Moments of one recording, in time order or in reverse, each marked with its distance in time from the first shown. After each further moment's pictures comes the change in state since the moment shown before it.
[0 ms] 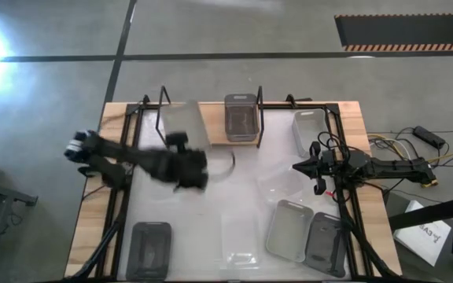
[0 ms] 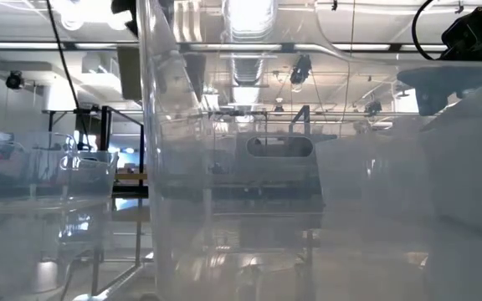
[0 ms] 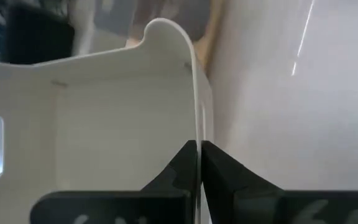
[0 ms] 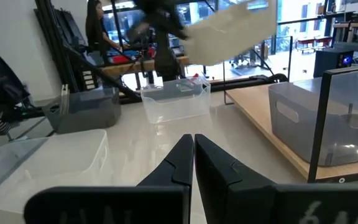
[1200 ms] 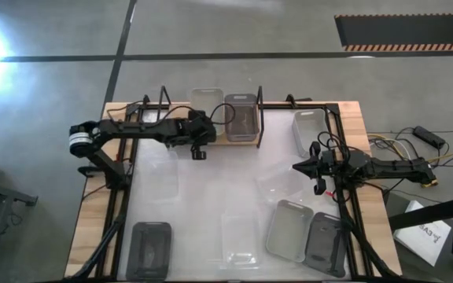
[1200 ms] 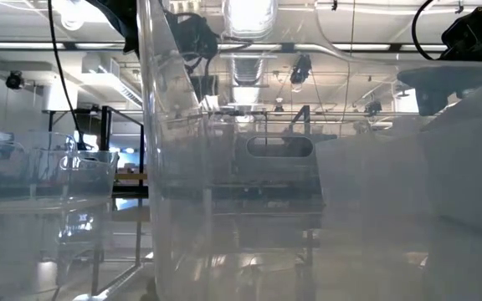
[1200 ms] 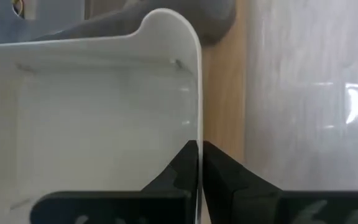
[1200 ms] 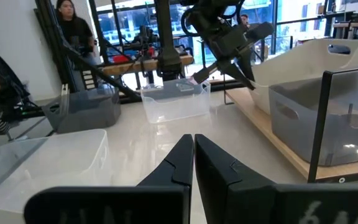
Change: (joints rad) left arm 0.506 0.020 -0.424 0.845 0.376 0.787; right arm 0.000 0.001 0.000 0.000 0.000 0.000
